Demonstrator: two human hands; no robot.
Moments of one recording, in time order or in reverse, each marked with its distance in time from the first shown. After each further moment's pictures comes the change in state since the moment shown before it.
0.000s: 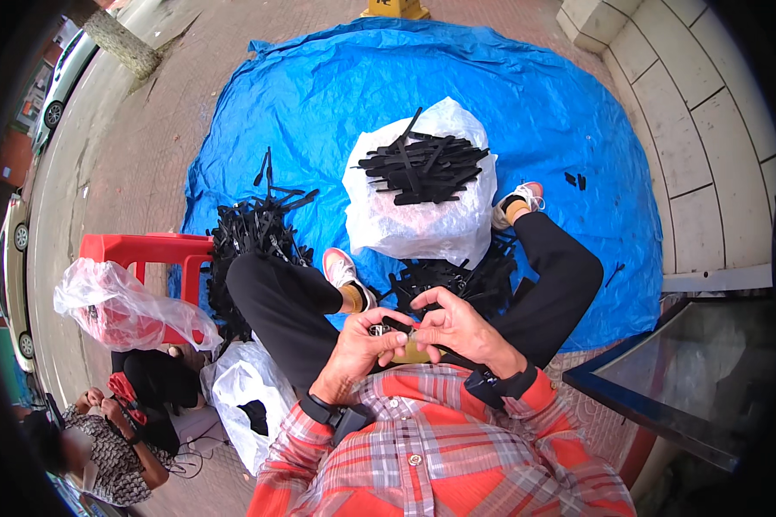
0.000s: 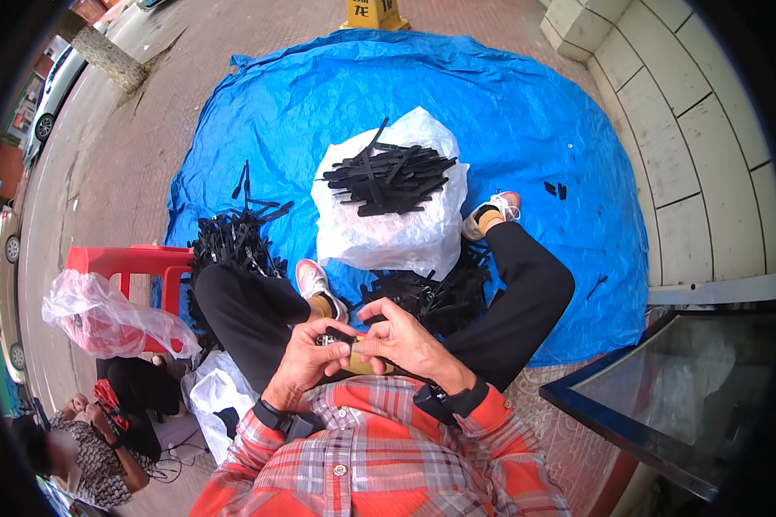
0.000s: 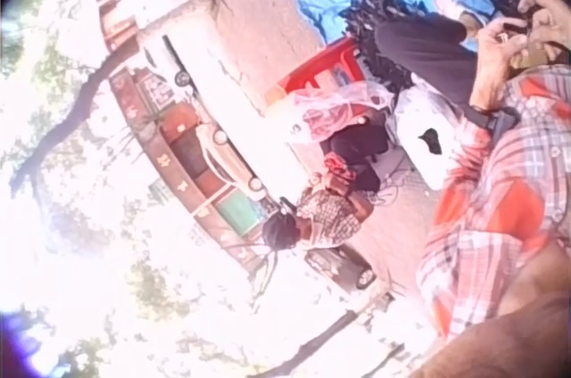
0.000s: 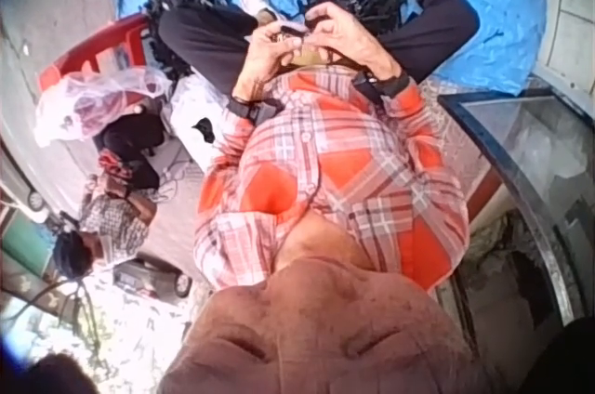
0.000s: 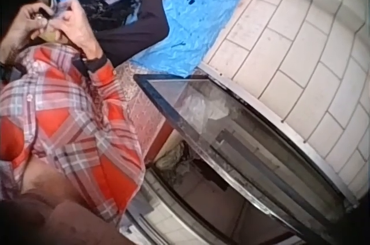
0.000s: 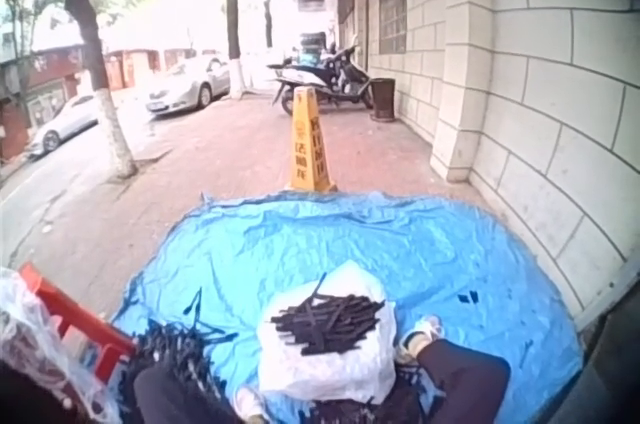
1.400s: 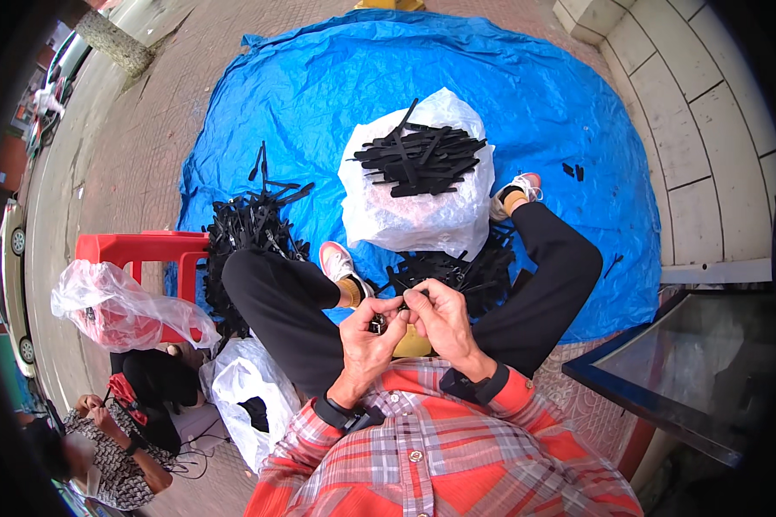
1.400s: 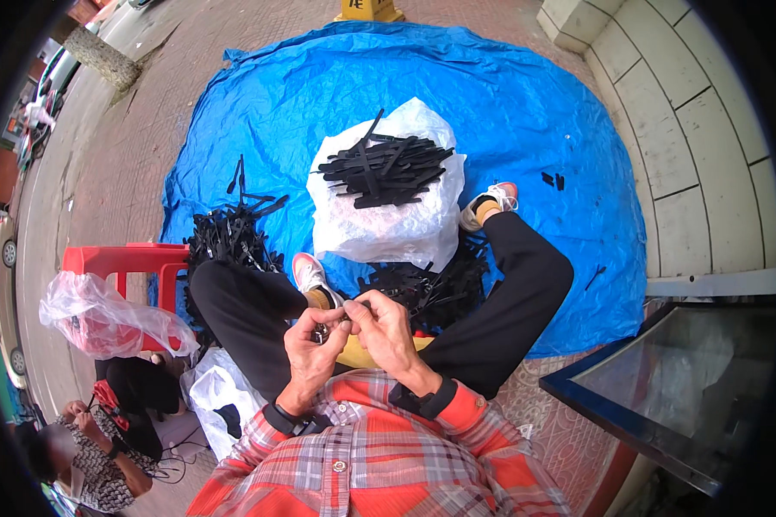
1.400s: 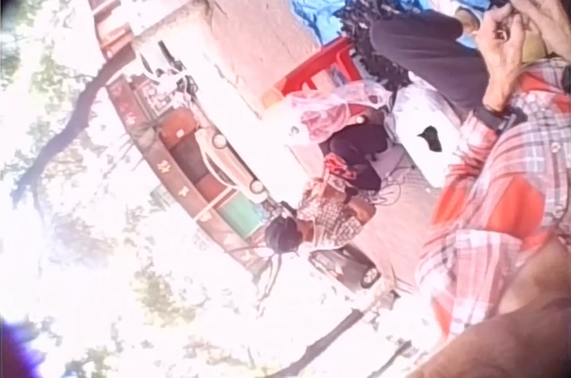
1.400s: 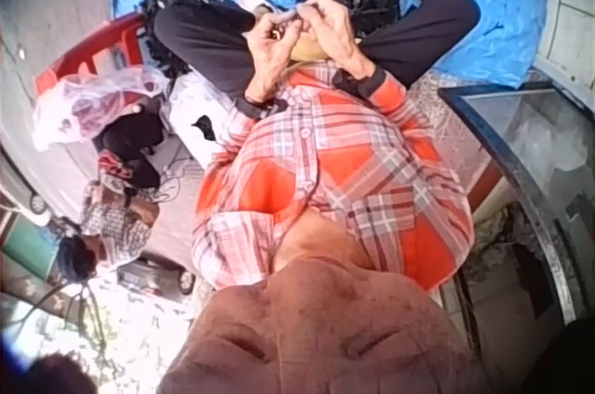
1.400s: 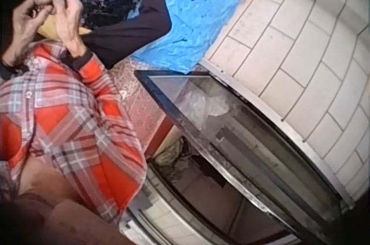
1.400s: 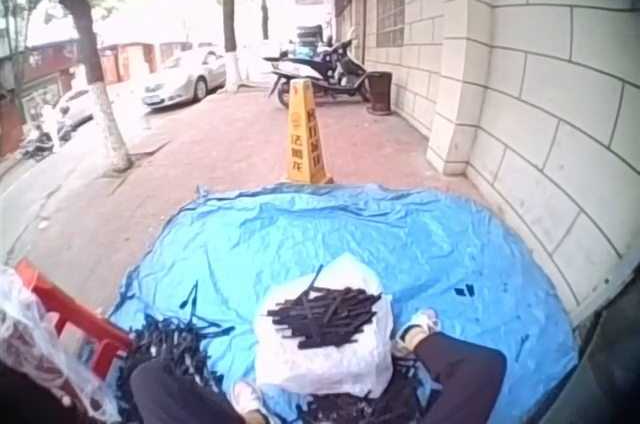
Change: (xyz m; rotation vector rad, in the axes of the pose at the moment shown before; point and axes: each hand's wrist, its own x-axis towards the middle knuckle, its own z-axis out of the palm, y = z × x) left_hand 0.007 -0.016 0.023 0.562 0.402 0.601; right_hand 0.025 0.021 0.029 -0.215 0.484 -0.339
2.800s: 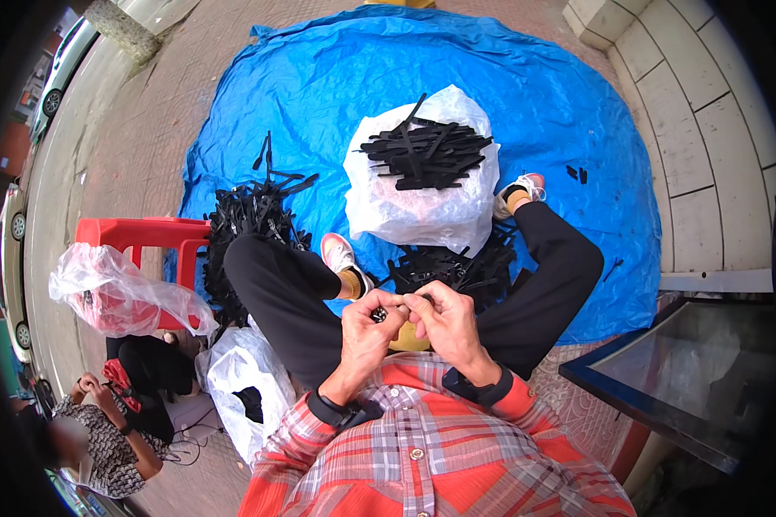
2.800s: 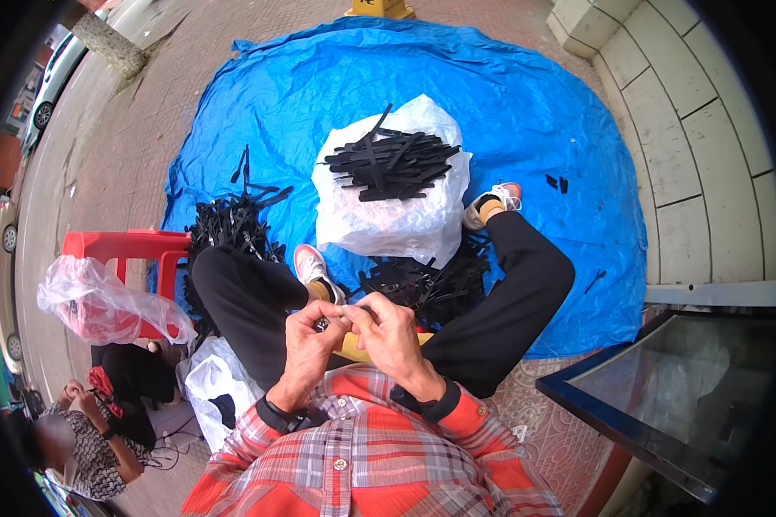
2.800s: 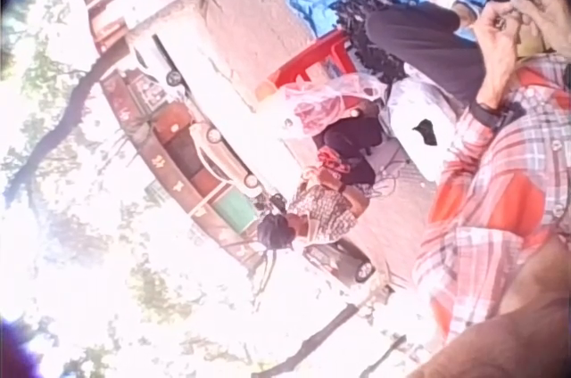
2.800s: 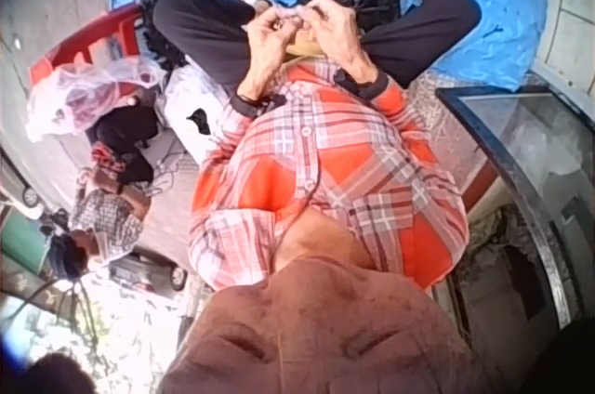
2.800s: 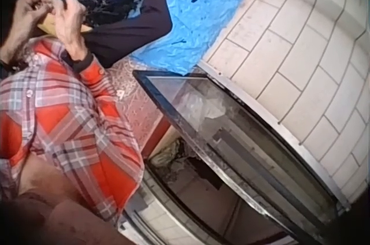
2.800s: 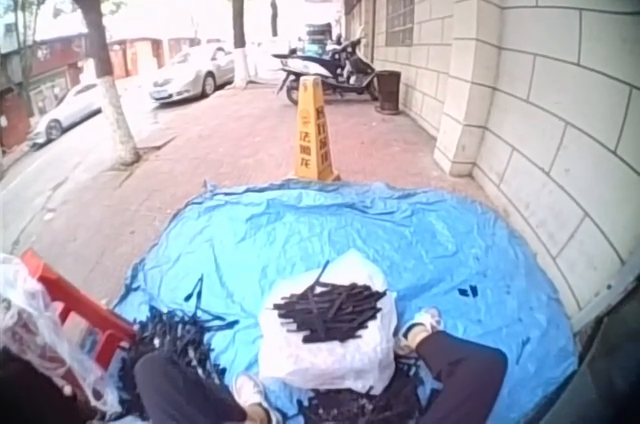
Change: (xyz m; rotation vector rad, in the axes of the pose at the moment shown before) left_hand -0.002 0.013 -0.005 -0.230 -0.070 -0.375; right_hand -0.012 -0.010 0.000 0.018 -0.051 0.125
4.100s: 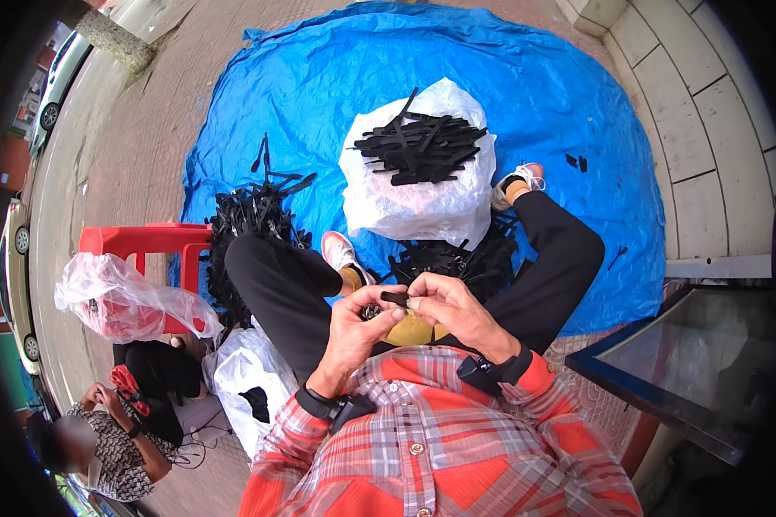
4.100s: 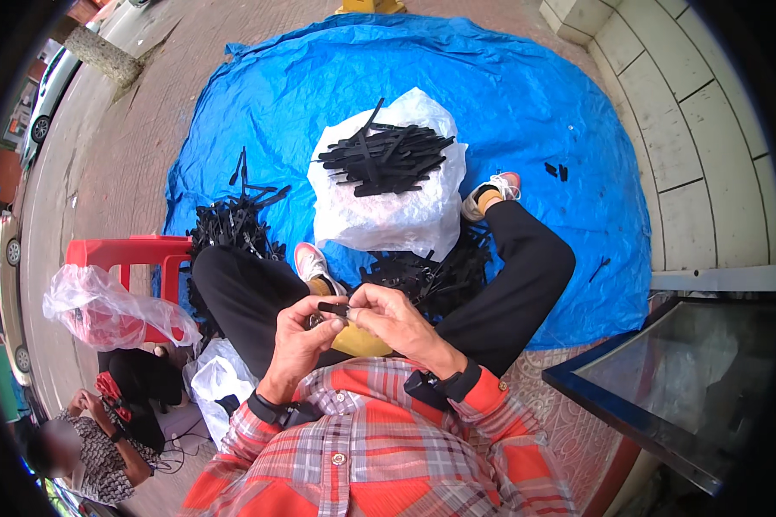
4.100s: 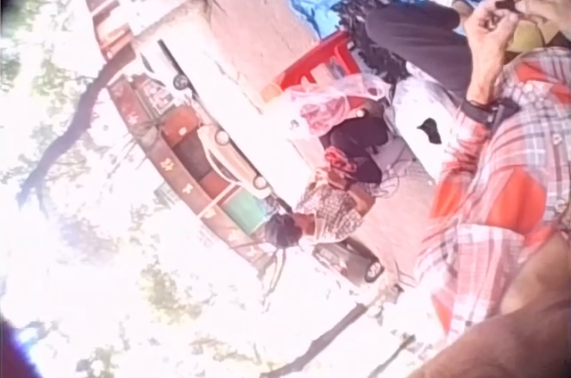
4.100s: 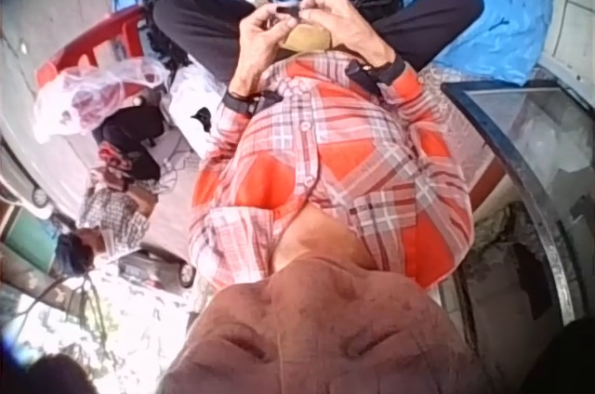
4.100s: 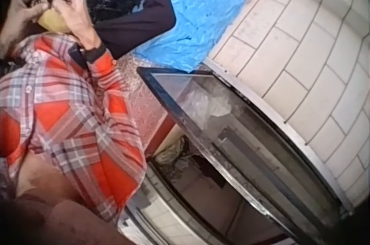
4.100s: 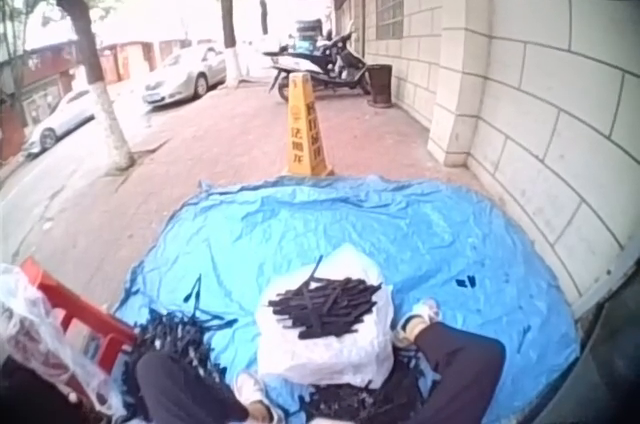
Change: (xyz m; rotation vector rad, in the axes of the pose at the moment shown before) left_hand 0.001 0.008 -0.012 -0.009 -0.129 -0.035; right_hand 0.011 -0.004 -0.033 0.029 -0.387 0.061
